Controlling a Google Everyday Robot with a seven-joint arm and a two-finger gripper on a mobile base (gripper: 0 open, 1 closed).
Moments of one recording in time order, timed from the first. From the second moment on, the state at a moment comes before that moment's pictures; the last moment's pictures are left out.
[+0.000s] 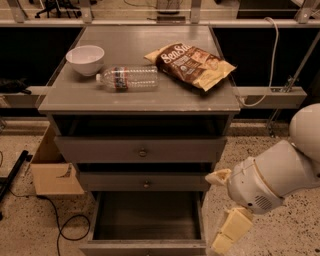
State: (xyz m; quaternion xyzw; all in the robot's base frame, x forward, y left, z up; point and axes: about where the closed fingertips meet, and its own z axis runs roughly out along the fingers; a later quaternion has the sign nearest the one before) arm 0.330 -0.102 0.771 -0.57 0.75 0.29 0.16
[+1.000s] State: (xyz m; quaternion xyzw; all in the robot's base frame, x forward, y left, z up) arm 0.345 -0.106 0.771 -0.53 0.77 0.26 0.22
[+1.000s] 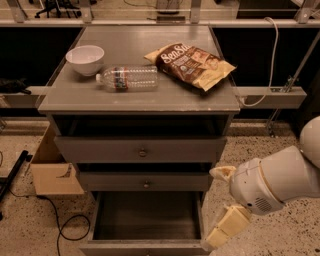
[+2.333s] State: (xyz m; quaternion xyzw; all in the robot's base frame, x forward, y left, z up) arm 0.280 -0.084 0.619 -0.45 0.82 0.30 0.17
